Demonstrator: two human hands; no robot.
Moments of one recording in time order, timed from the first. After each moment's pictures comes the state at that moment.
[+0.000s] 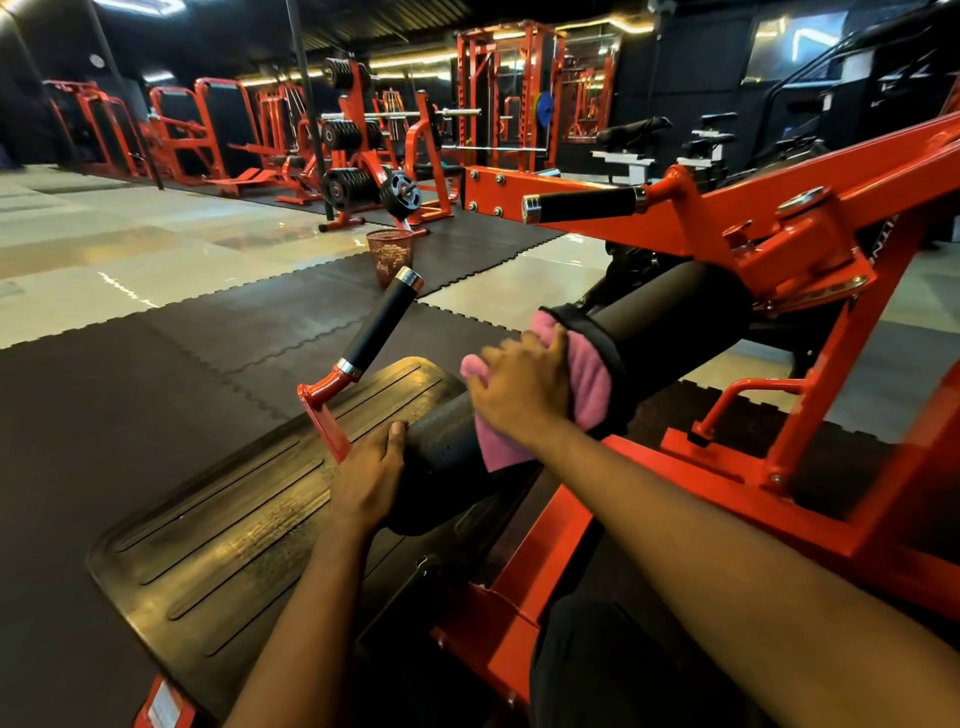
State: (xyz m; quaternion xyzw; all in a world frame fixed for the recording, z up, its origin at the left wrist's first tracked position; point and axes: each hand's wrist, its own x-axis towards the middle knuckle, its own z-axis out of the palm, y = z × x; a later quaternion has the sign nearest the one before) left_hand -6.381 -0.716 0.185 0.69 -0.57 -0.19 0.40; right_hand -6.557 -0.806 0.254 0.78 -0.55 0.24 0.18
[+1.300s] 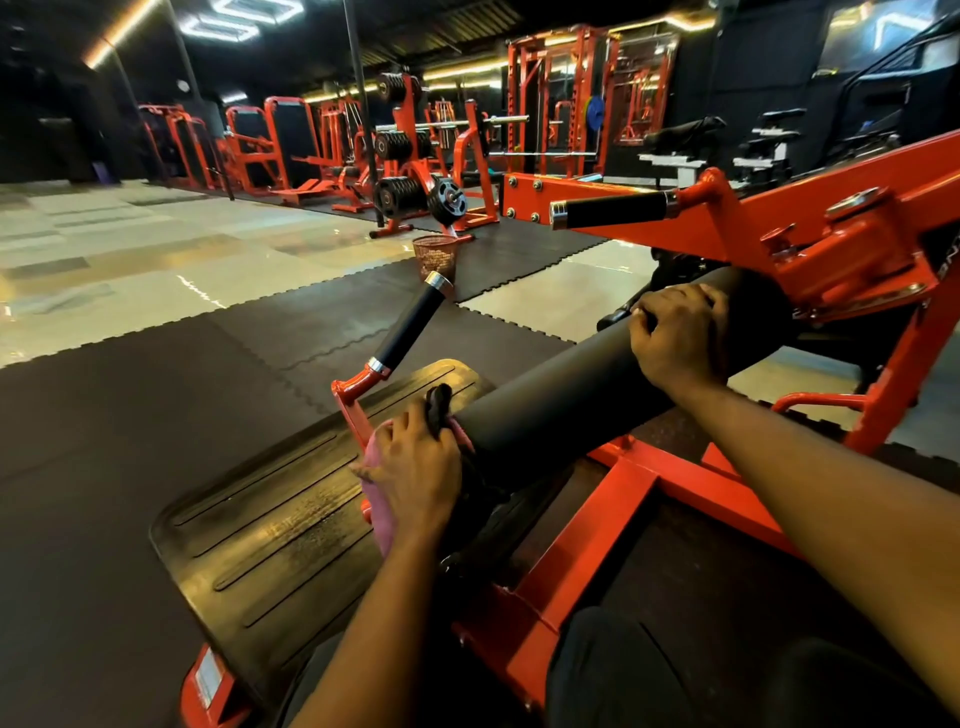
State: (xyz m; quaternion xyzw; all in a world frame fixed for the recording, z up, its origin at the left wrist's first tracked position) left_hand -6.445 -0.706 0.210 0.79 -0.43 -0.04 0.43; right_hand -6.691 -0.876 0.284 0.71 -0.51 0.44 0.19
